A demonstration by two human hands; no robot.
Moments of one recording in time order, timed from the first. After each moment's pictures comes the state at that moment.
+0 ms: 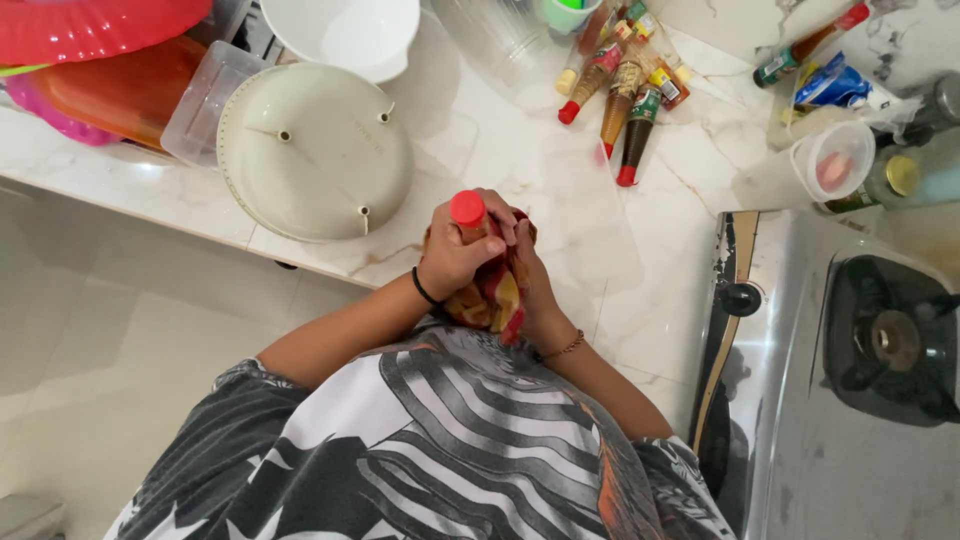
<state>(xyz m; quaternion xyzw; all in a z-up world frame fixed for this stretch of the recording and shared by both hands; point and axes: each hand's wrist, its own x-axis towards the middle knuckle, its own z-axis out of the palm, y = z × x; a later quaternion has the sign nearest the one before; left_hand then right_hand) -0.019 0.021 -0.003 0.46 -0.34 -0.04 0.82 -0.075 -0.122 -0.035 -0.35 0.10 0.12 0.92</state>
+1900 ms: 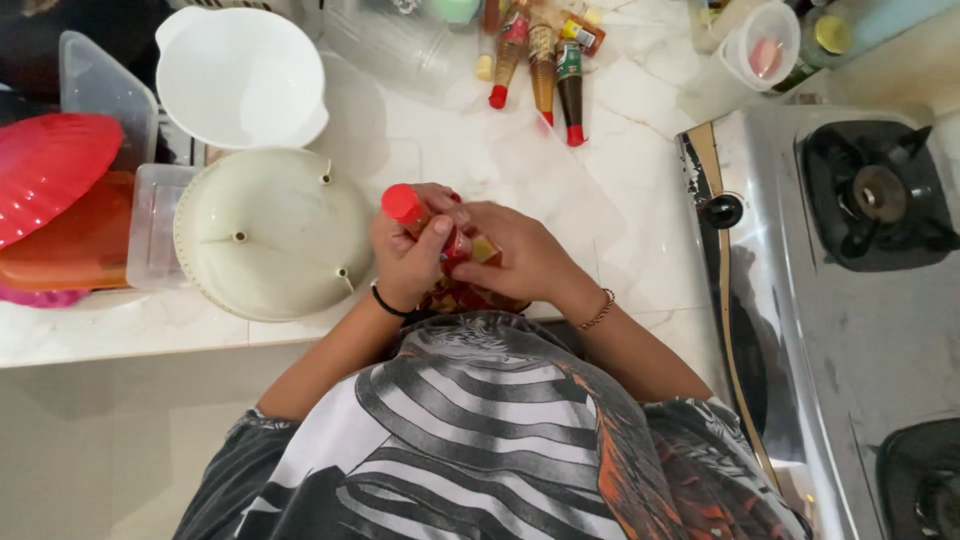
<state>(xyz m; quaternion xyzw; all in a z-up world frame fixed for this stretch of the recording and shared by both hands) 0.019 0.042 0.012 0.47 -0.33 -0.03 0.82 -0.068 -0.125 0.068 -0.93 -0.14 -0.12 0.33</state>
